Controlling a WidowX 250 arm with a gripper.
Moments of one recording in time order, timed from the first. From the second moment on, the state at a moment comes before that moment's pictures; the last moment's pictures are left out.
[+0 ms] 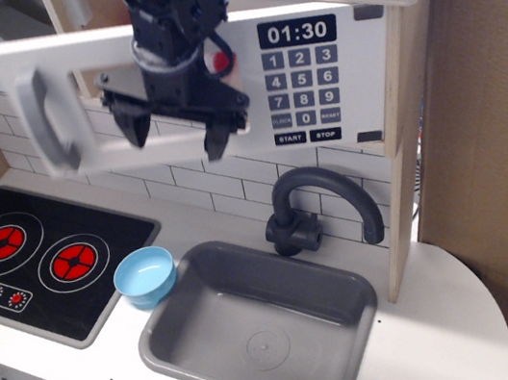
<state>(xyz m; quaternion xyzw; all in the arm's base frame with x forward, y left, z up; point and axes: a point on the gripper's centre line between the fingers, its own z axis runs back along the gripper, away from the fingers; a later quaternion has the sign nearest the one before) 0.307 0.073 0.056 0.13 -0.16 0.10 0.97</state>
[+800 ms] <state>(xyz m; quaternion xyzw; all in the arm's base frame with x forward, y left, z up) 0.354 0.095 0.058 0.14 -0.27 0.09 0.95</state>
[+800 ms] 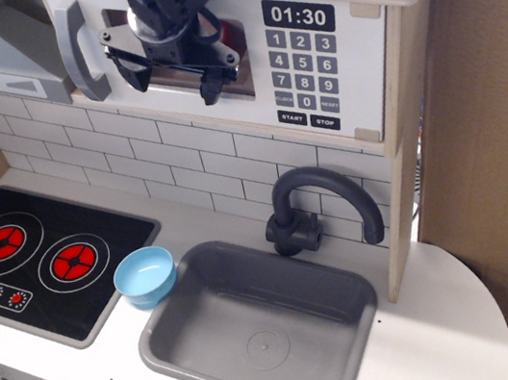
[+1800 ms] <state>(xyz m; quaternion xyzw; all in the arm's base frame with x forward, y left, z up) 0.306 0.070 0.064 0.12 -0.15 0.13 0.97</state>
